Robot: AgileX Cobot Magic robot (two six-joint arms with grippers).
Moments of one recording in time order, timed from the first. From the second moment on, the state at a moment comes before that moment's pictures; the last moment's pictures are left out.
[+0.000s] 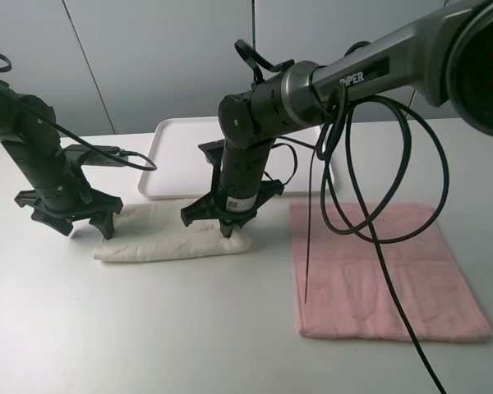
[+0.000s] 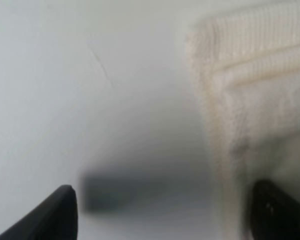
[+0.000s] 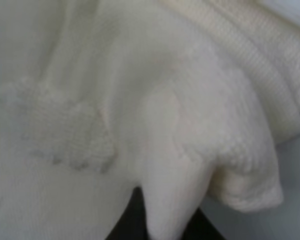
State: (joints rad) left arm -0.14 2.03 -1.09 0.07 0.67 -0.11; right arm 0.74 2.28 -1.53 0.12 0.75 0.17
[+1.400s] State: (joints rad) left arm -0.14 2.03 -1.09 0.06 0.72 -0.09; right arm 0.74 2.17 -1.53 0.62 0.80 -0.12
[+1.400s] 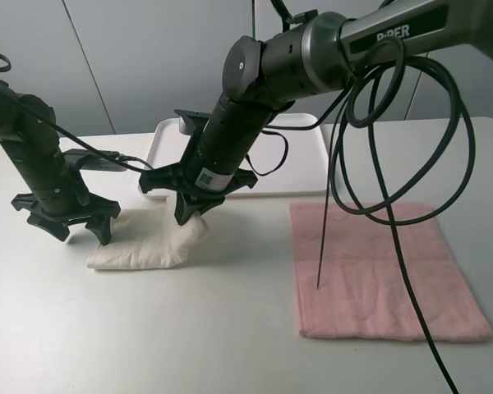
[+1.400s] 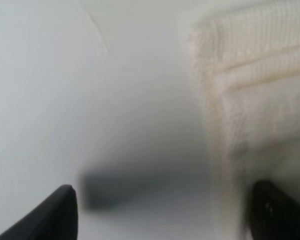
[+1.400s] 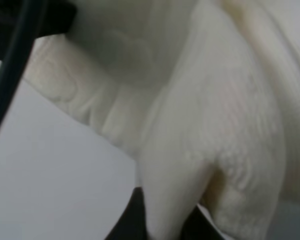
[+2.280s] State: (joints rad) left arm -0.14 2.03 -1.09 0.04 0.72 -0.08; right arm 0.77 2.27 -1.53 1.15 0.64 -0.47
